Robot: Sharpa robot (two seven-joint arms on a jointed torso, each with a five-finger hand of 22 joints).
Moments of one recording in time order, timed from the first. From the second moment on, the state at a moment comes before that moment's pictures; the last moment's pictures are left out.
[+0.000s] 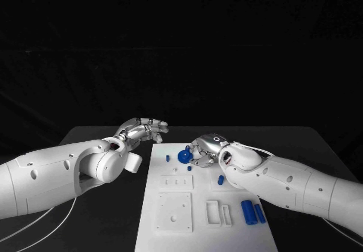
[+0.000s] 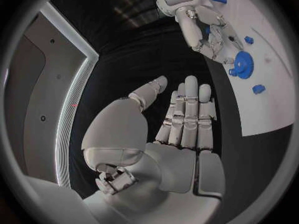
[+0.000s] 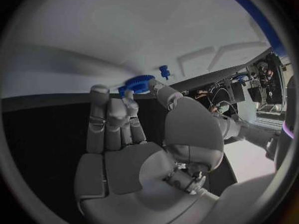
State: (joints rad) left arm 1.41 -0.86 -0.16 1.48 -0.05 -0.29 0.32; left_hand 1.12 -0.10 0.55 -0.29 0.16 0.82 0.18 0.30 0.48 1.13 0.13 0.14 0.07 1.05 0.03 0.74 0.59 0.04 0.84 -0.07 0.64 1.31; right arm 1.26 -0.43 -0.09 1.10 -1.67 -0.35 -0.10; right_hand 0.97 -0.22 0.63 -0.06 0.13 0.89 0.12 0.26 0.46 1.07 0.03 1.22 1.10 1.30 -0.09 1.27 0.99 0.21 1.30 -0.06 0.79 1.31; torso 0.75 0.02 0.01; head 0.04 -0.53
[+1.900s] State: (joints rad) left arm 1.40 -0.86 -0.16 1.46 -0.05 -0.27 0.32; left_hand 1.12 -0.10 0.55 -0.29 0.16 0.81 0.18 0.30 0.48 1.13 0.13 0.13 0.07 1.05 0.03 0.74 0.58 0.04 0.84 -0.07 0.64 1.31; right arm 1.32 -0.74 0.01 1.09 -1.28 -0.29 0.18; right_hand 1.15 -0.17 0.44 -0.29 0.40 0.86 0.14 0.26 0.45 1.03 0.04 1.23 1.08 1.28 -0.08 1.23 1.01 0.21 1.25 -0.03 0.78 1.31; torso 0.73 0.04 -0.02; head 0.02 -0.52
